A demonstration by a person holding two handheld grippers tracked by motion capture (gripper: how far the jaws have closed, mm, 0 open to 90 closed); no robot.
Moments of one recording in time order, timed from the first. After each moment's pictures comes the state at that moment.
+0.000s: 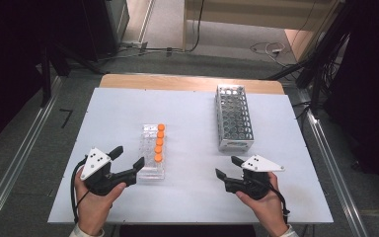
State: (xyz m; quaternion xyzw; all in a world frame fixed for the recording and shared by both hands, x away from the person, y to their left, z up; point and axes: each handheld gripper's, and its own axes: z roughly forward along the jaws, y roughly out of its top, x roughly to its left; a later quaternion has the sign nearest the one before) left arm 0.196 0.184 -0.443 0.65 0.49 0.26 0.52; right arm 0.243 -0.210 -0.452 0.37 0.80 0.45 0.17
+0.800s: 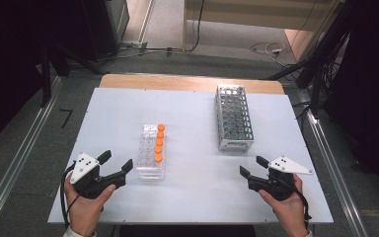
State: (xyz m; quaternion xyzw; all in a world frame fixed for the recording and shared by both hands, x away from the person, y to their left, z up) left arm 0.192 0.209 -0.461 0.64 0.52 0.27 0.50; right arm 0.244 -0.267 -0.452 0.43 0.76 0.44 0.21
